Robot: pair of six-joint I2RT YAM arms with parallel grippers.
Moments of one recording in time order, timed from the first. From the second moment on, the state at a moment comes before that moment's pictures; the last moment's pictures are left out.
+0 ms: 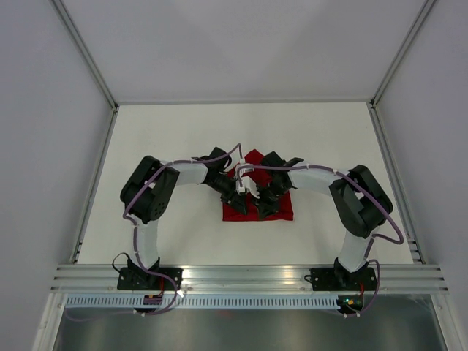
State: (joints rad) left arm -0.56 2.02 1.15 -0.40 0.99 0.07; right arm 0.61 1.81 1.06 -0.63 -0.64 -0.84
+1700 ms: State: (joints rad) left arm -1.15 1.55 0.58 0.42 -0.12 0.62; right arm 0.45 2.30 1.56 -1.23 -0.90 -0.76
